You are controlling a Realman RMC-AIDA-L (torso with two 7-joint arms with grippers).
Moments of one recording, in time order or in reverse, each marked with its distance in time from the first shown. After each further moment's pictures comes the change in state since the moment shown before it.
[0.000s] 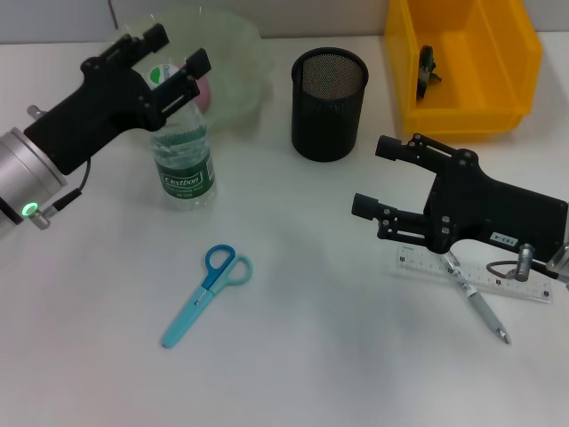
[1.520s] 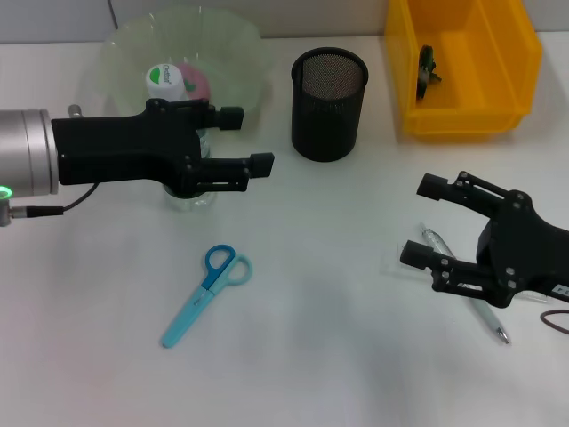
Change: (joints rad) left arm 0.089 0.010 0.046 0.779 0.742 0.144 -0.895; right arm -0.089 -0.020 0.112 0.007 -0.083 -0.218 0.002
